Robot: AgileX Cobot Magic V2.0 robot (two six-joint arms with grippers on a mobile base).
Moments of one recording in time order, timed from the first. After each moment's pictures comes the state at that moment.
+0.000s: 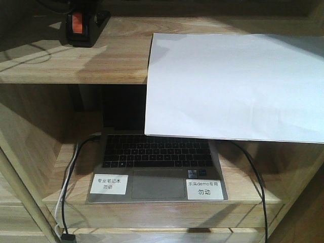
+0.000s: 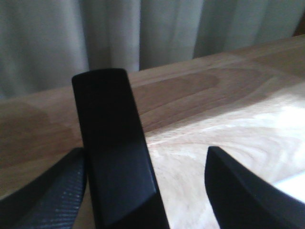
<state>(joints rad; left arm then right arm) -0.41 1.65 -1.94 0.00 0.87 -0.09 -0.01 -0.01 0.03 -0.08 0.01 -0.02</state>
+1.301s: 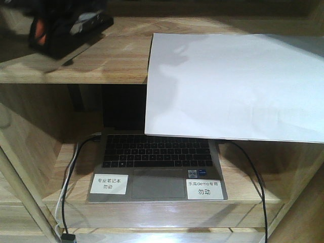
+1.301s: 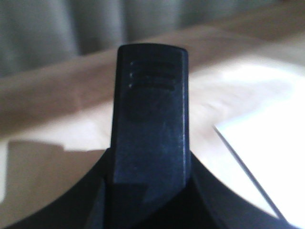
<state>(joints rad) -0.52 1.39 -1.69 0.10 0.87 -0.11 -0.01 -0.01 0.03 -0.08 0.01 -0.02</state>
